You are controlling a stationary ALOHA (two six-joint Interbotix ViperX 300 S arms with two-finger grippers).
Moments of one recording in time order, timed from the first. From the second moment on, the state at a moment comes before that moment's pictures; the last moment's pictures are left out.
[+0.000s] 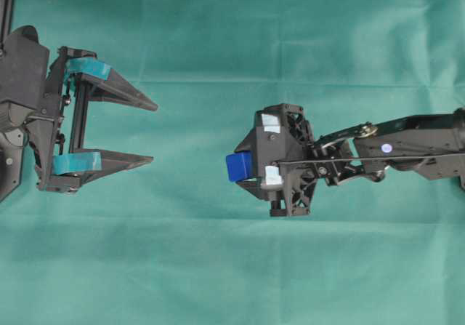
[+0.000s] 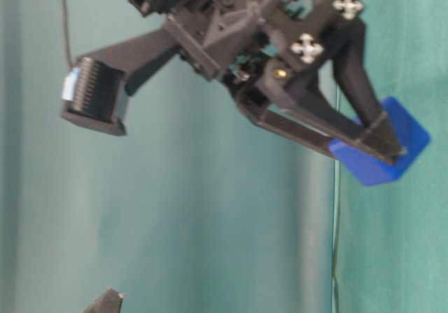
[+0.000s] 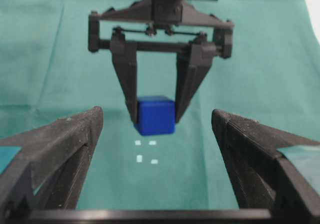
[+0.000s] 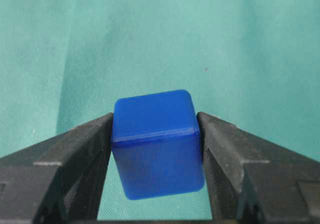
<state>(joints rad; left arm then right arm) -0.04 -0.64 0.79 0.00 0.20 -0.05 0.08 0.05 0.56 -0.59 0.13 0.73</state>
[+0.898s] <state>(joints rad) -0.05 -0.64 0.79 0.00 0.20 -0.05 0.03 0.22 0.53 -0.56 0.01 0.75</state>
